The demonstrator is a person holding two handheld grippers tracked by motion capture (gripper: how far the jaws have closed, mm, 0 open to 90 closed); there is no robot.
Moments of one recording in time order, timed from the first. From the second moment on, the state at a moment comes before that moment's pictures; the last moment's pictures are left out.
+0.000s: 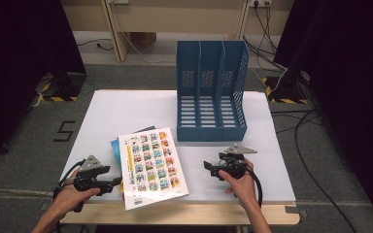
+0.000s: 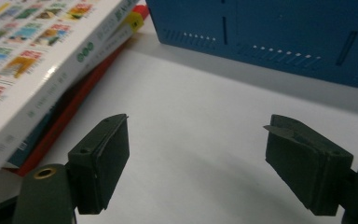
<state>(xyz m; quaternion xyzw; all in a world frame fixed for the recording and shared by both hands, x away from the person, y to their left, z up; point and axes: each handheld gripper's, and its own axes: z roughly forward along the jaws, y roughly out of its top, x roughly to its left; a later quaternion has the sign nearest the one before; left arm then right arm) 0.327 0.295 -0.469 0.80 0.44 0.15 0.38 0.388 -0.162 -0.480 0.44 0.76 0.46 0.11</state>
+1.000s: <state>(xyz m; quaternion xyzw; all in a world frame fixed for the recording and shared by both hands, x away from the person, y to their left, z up) 0.326 0.298 -0.466 0.80 0.43 0.15 0.39 0.394 -0.095 -0.471 0.38 0.78 0.49 0.02</state>
